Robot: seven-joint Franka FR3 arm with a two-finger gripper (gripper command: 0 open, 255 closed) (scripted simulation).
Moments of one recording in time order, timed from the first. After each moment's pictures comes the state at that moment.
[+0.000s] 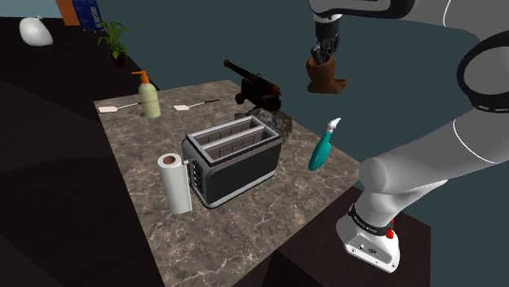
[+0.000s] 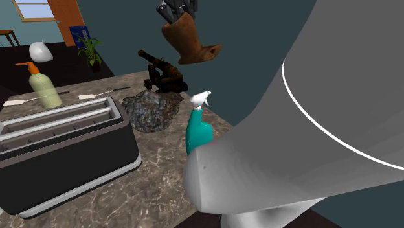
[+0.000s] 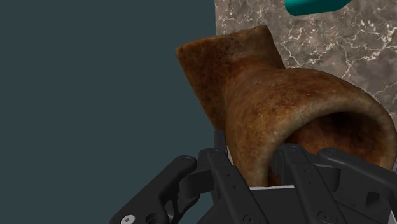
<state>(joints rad) -0.72 -0.40 0.32 -1.93 -0.26 1.58 -0.18</state>
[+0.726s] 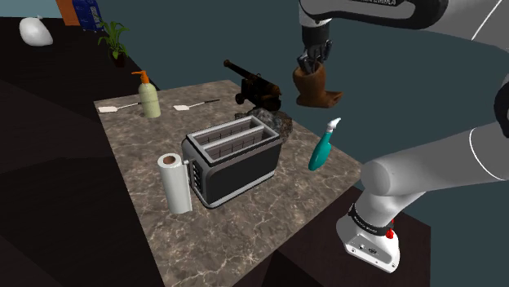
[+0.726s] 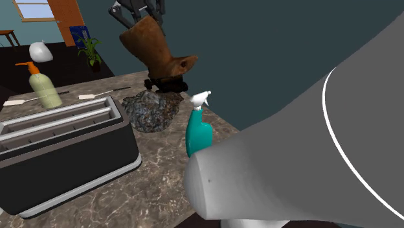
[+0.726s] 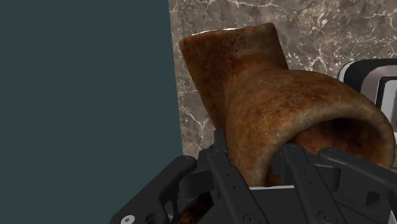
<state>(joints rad) -0.62 -0.57 0.46 -2.01 -0.14 1.45 0.00</state>
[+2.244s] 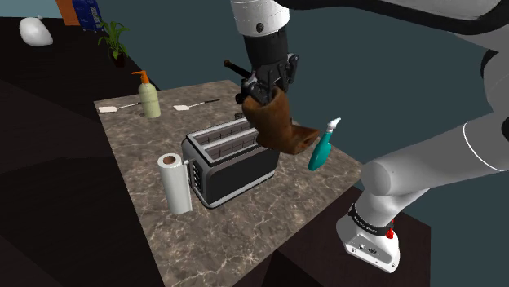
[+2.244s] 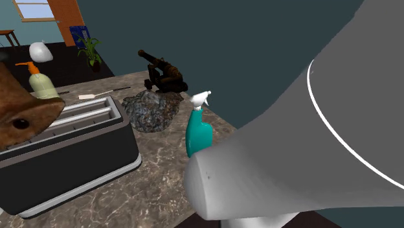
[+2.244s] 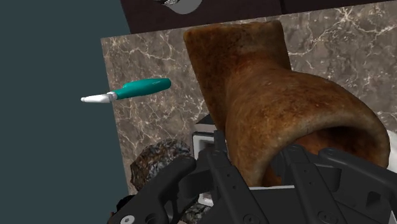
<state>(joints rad) -0.61 -0.48 1.01 -1.67 0.10 1.17 0.56</state>
